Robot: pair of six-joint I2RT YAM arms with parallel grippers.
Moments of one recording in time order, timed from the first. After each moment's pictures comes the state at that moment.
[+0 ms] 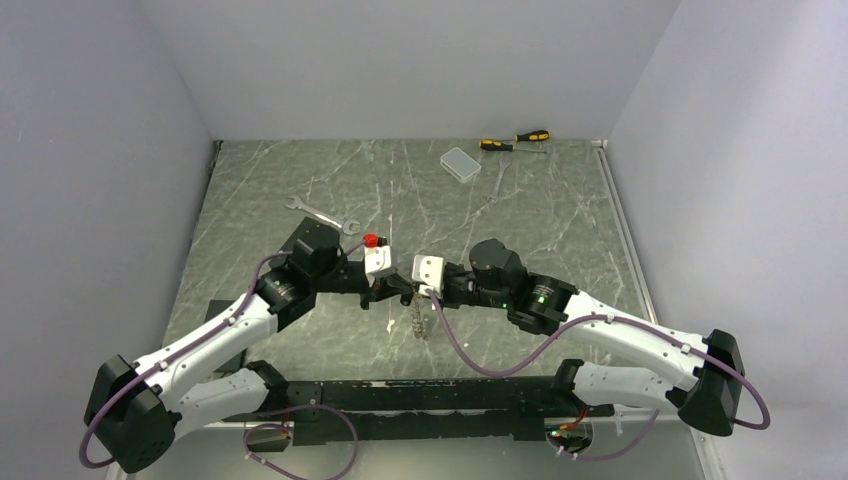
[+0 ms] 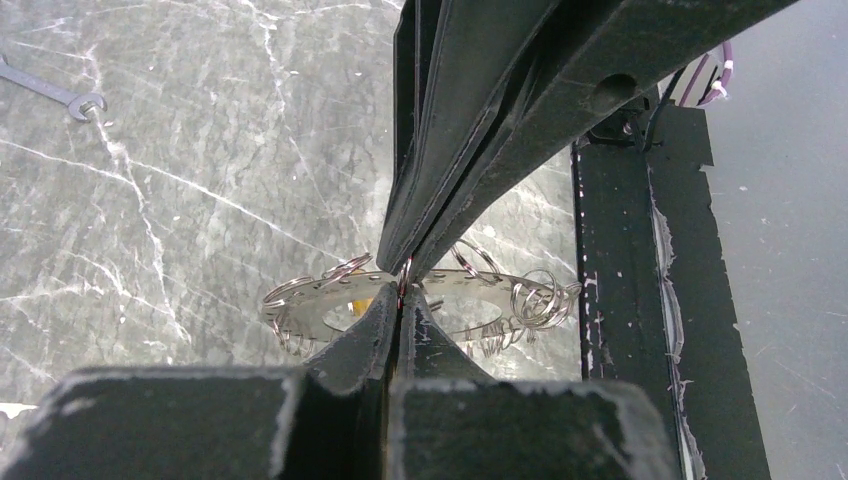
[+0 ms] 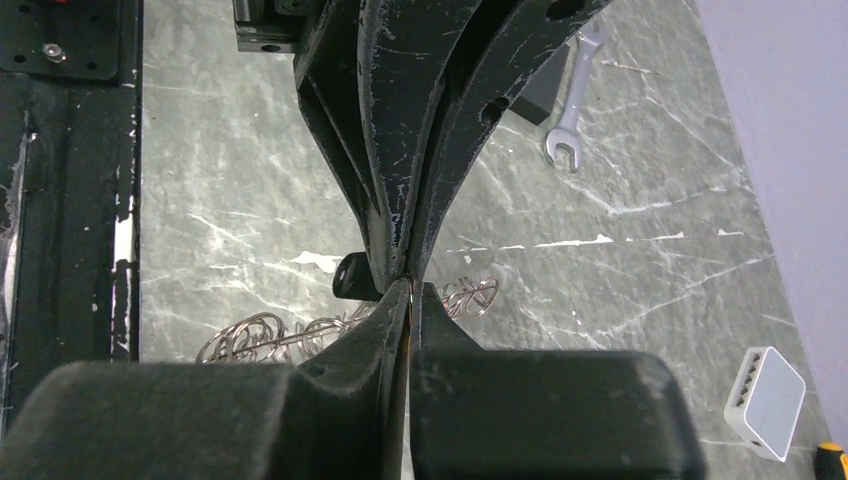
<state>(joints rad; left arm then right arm) -0.68 1.01 0.69 -0.03 0.75 0.27 1.00 1.05 0.82 -0.15 -0.24 -0.50</state>
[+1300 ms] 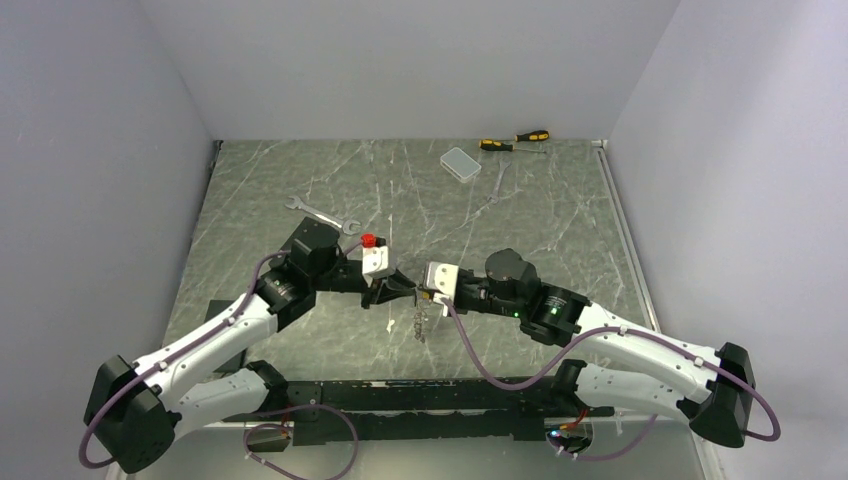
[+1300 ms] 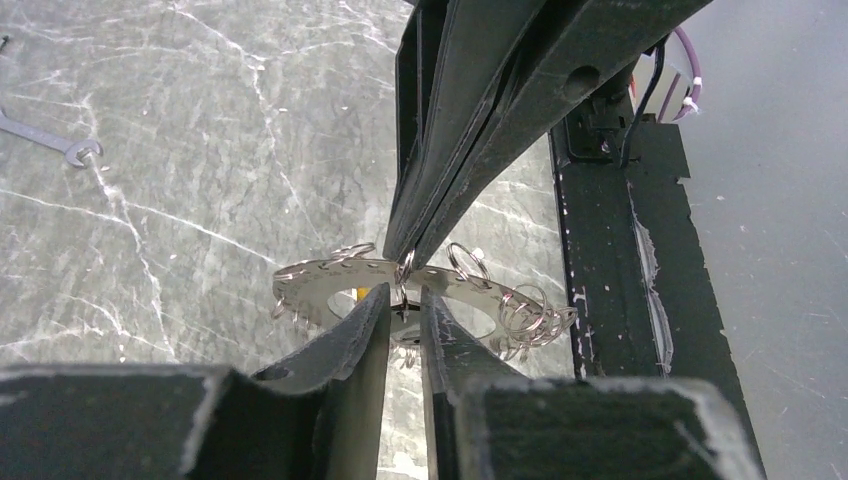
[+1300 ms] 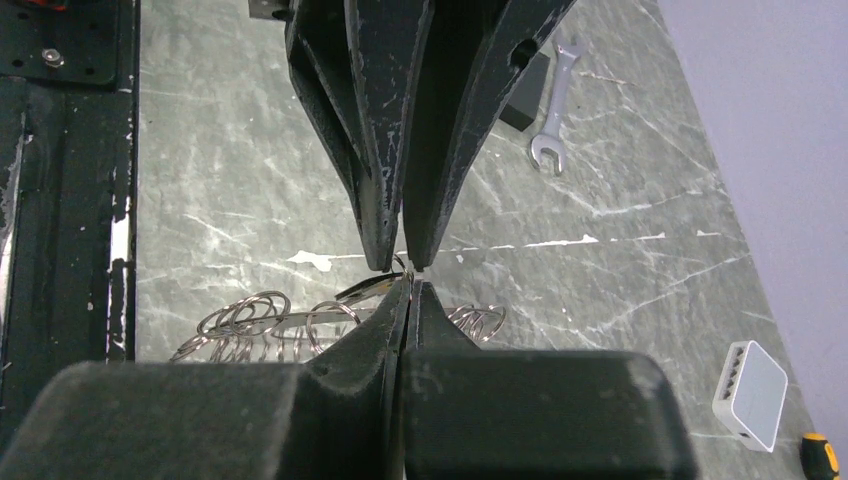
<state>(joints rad) -0.68 1.00 0.69 0.02 0.81 0.27 1.00 0.94 0.73 -0.09 -0.24 -0.50</state>
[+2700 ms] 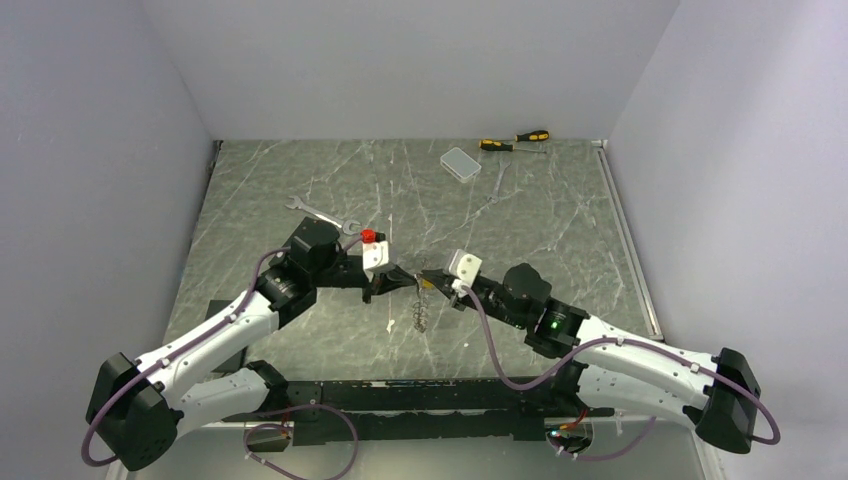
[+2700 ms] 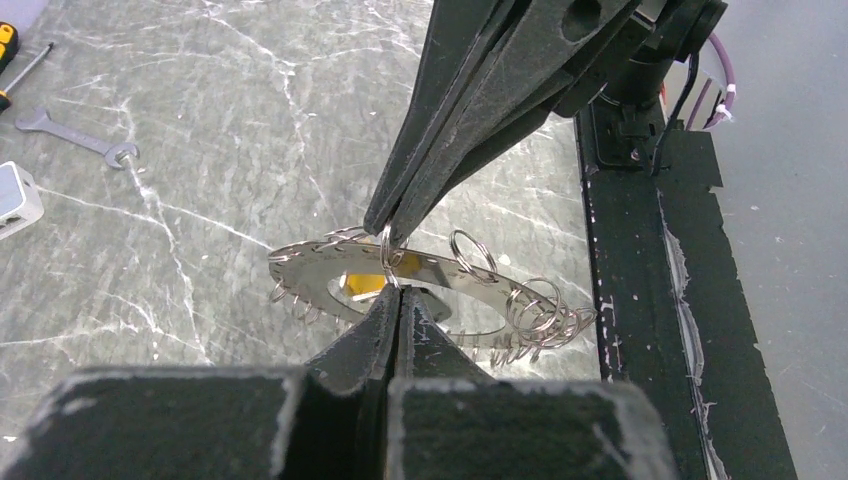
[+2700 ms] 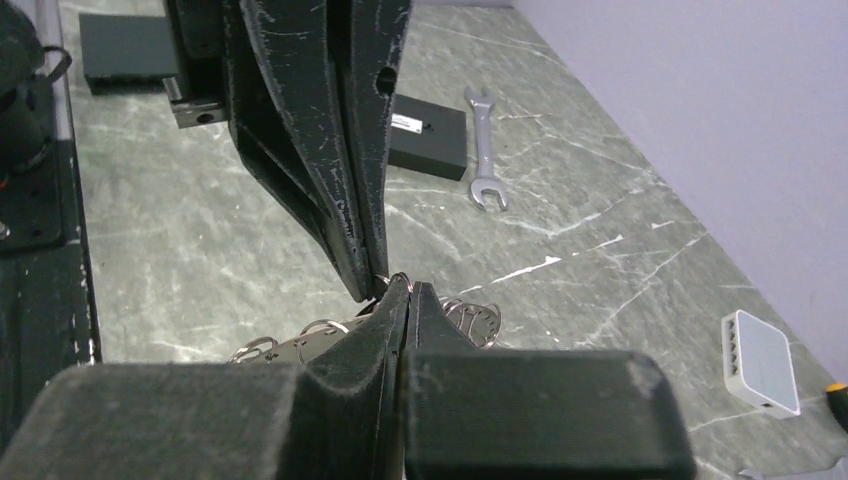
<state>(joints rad) -0.68 1.03 0.70 0.04 0.79 0.27 1.01 0.87 0.57 0.24 -0.09 -0.32</state>
